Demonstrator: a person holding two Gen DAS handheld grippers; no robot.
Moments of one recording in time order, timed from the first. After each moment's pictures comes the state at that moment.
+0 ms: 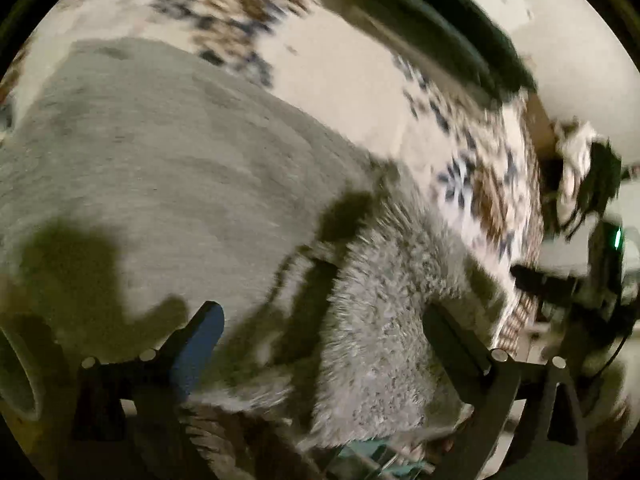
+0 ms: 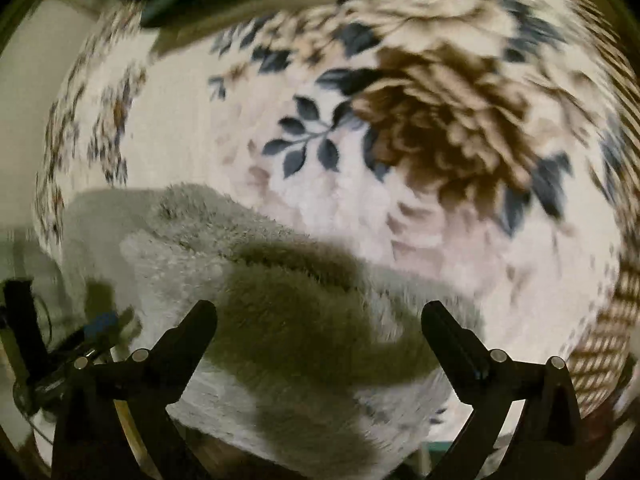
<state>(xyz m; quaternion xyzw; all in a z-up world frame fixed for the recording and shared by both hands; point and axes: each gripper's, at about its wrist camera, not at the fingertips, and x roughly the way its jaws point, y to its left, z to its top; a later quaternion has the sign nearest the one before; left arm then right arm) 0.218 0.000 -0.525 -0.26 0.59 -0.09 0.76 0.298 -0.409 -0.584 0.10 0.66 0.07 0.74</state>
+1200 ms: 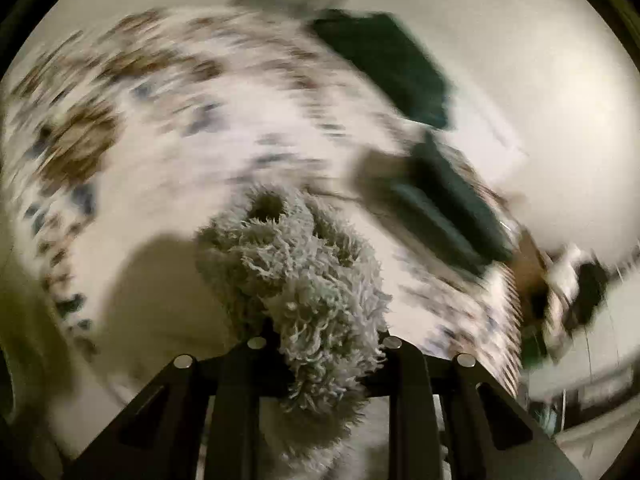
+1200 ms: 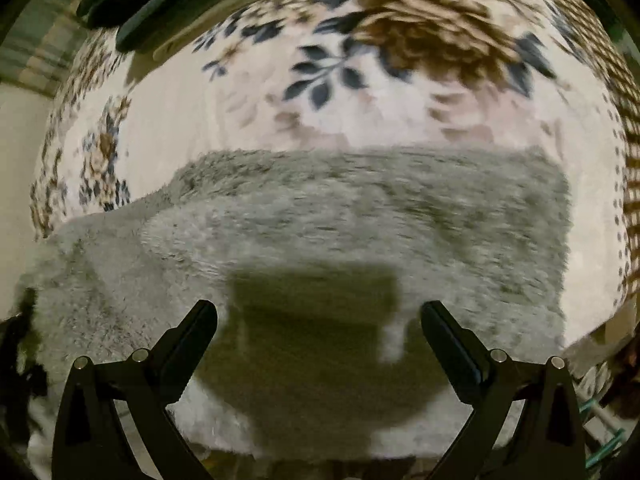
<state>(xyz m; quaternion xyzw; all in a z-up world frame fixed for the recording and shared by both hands) 0.220 0.048 -0.426 -0.30 0.38 -0.04 0.87 0.230 -0.332 -0.617 0.22 0.64 -0.03 0.74</state>
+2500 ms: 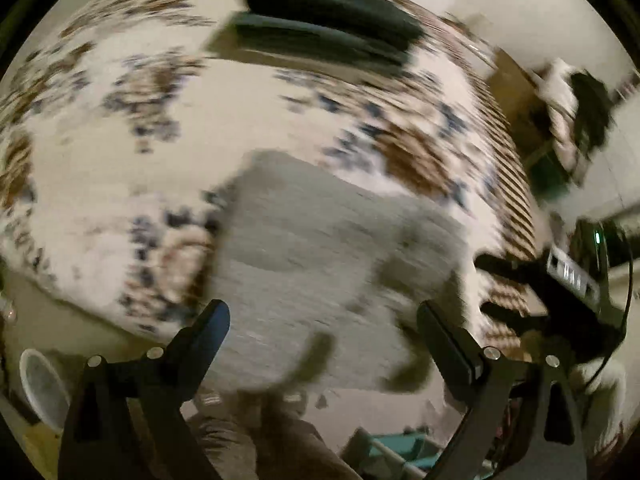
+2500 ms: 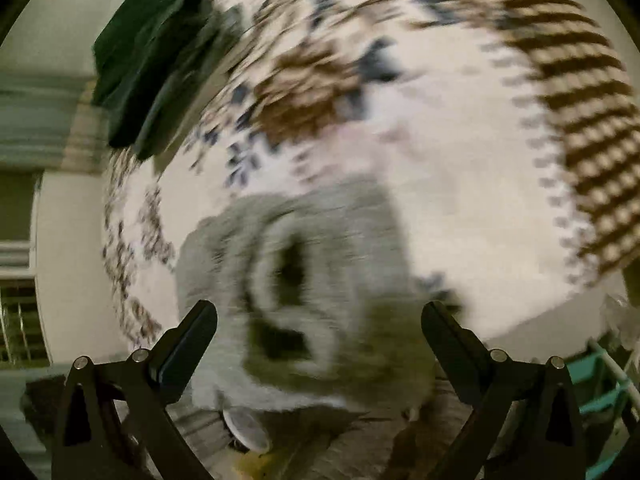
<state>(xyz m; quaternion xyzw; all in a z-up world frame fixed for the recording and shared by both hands) 0.176 -0.125 -0.429 -0.11 0.57 -0.08 0.81 0.157 -0.489 -0.584 0.36 0.58 0.02 0.73</state>
